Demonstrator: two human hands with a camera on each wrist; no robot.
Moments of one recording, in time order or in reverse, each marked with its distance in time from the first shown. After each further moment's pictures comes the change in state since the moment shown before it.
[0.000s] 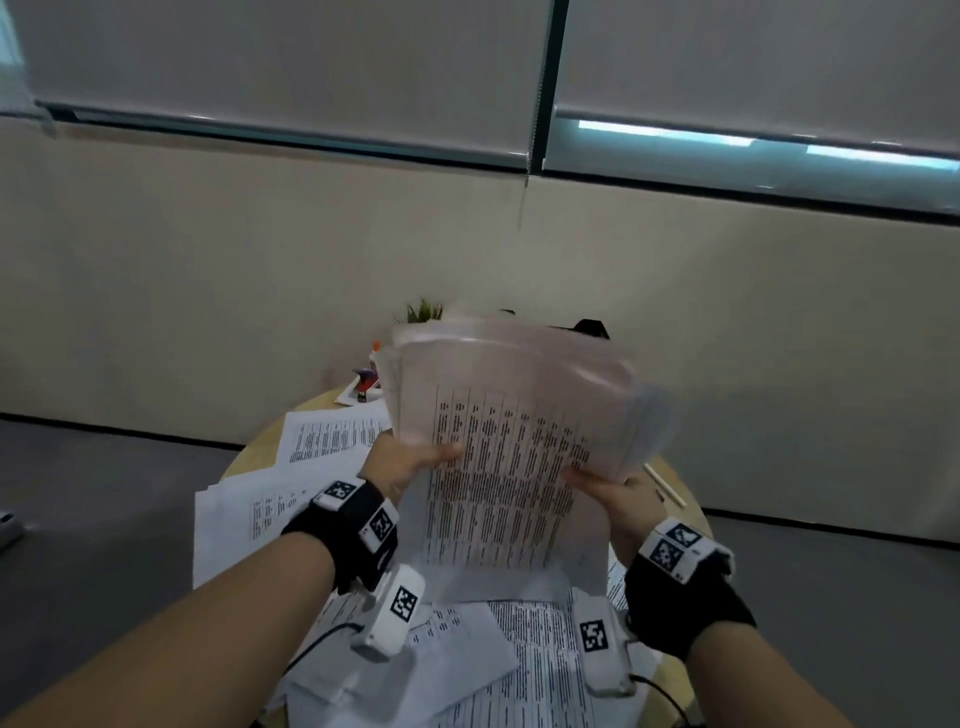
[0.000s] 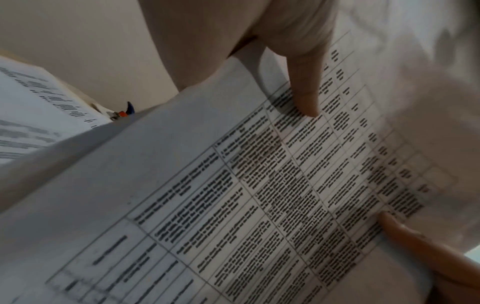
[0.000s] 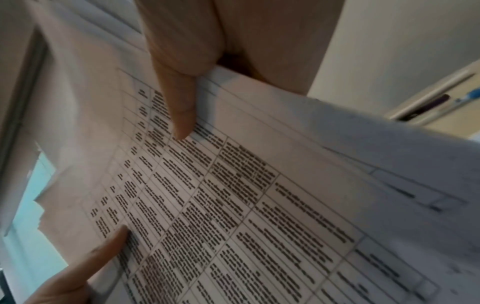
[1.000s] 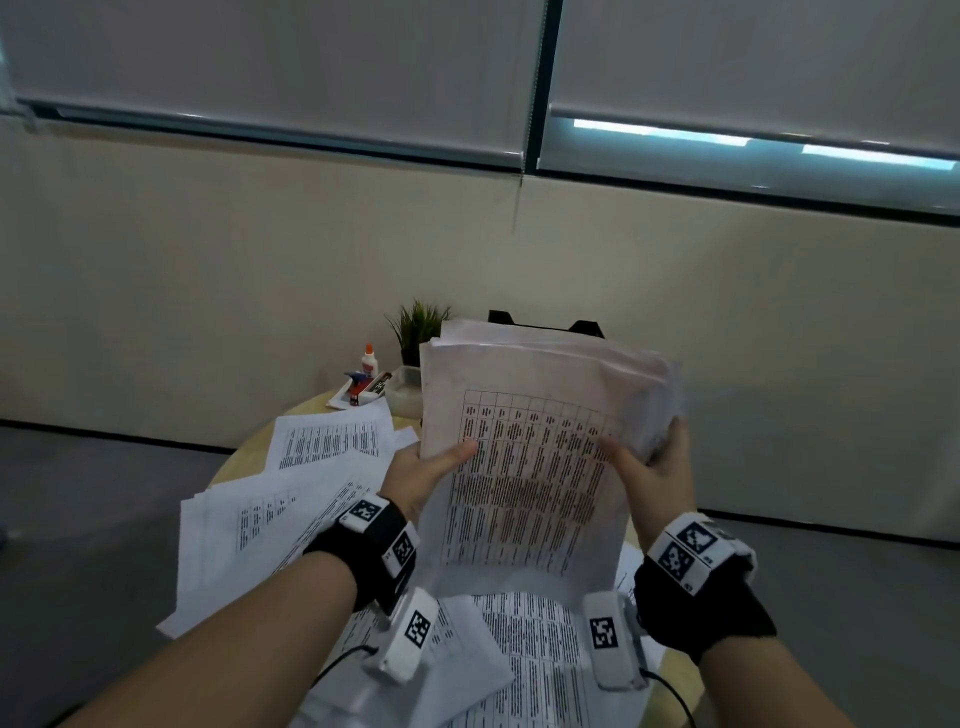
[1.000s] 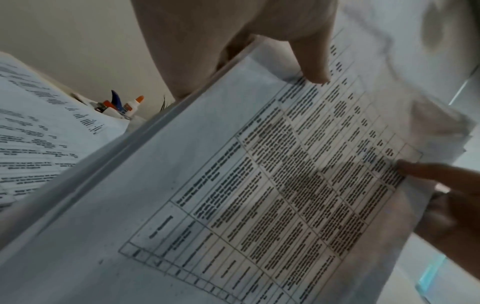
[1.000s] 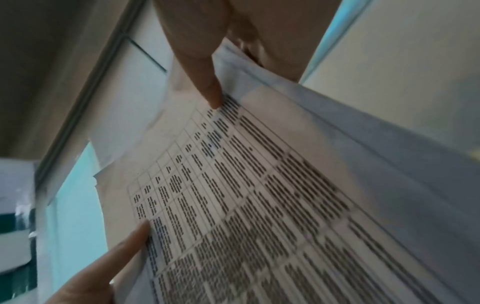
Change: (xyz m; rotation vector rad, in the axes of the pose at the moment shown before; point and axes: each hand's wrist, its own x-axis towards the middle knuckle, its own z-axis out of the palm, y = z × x) left_hand 0.002 -0.010 0.029 0.028 0.037 -0.043; right_hand -0.003 -0.031 -0.004 -0.164 0.178 -0.302
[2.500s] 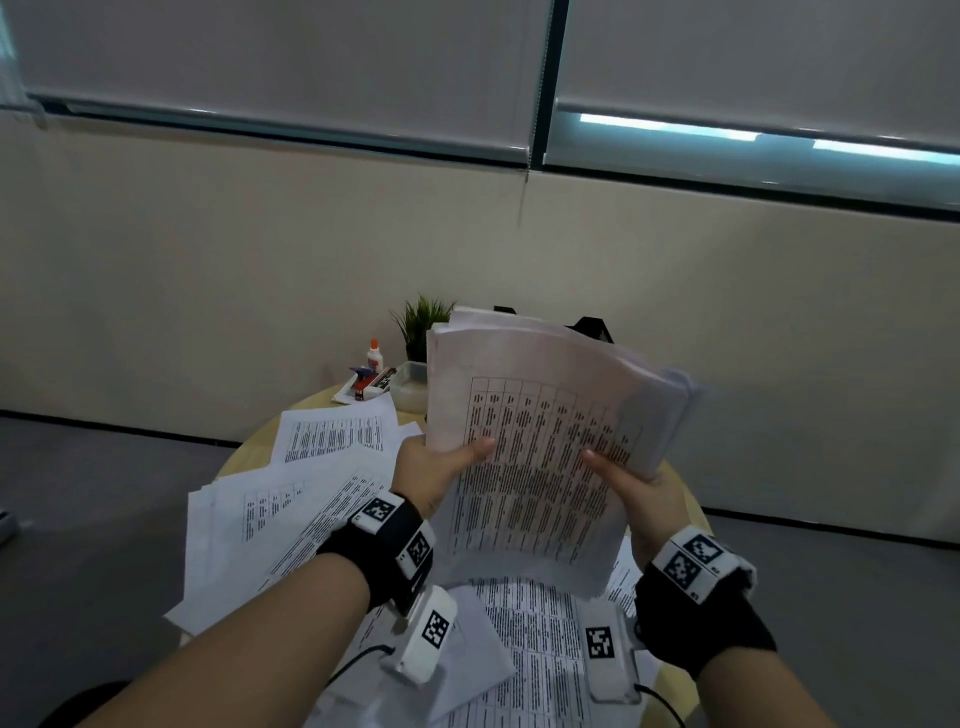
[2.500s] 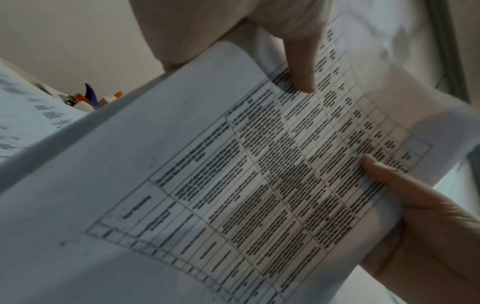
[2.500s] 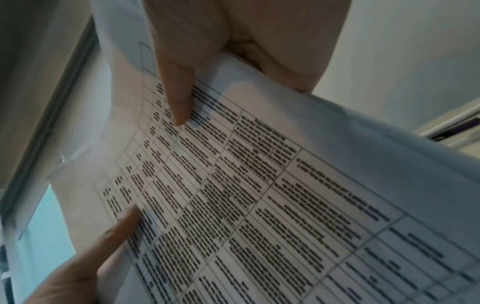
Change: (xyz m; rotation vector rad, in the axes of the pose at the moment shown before) left_hand -0.009 0.002 0.011 -0.002 0.061 0.145; right_hand -0.004 0.022 -0.004 0.100 -0.124 0.149
